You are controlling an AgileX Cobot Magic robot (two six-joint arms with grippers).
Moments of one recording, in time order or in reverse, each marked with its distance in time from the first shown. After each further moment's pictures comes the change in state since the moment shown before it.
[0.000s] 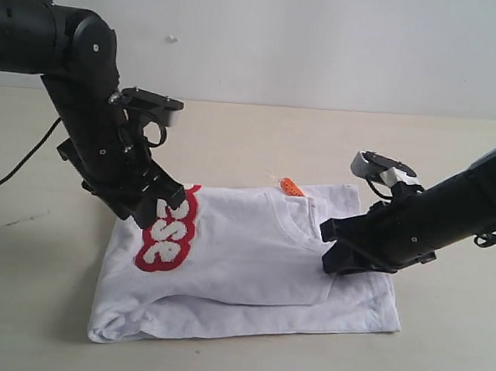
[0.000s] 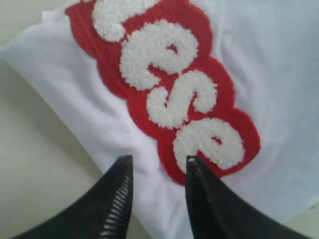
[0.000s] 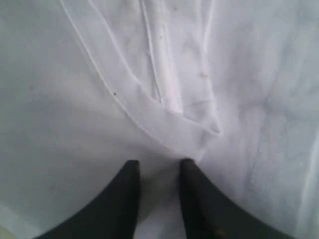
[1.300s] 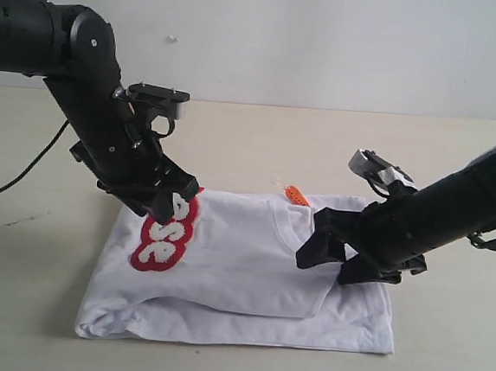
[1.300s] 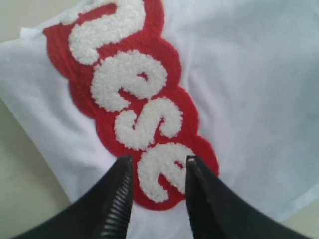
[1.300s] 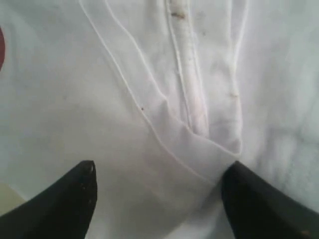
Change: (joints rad) left arm 0.000 -0.004 0.004 -0.107 -0.047 0.050; right arm 0.005 -0.002 -0.004 0.031 0.097 0.103
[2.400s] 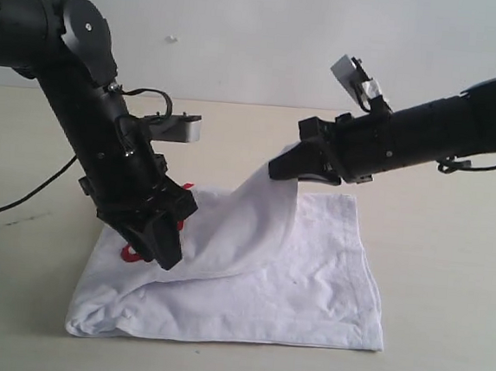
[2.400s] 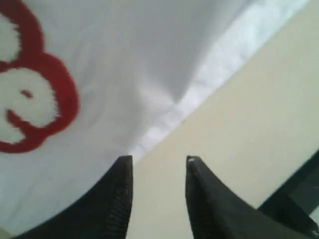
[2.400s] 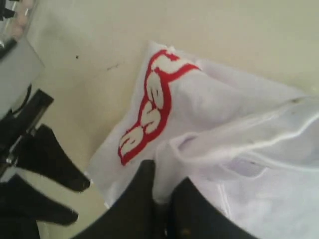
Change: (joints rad) left arm 0.000 -0.022 0.003 -0.246 0.313 0.228; right arm 0.000 0.018 -0.263 0.216 0.275 -0.244
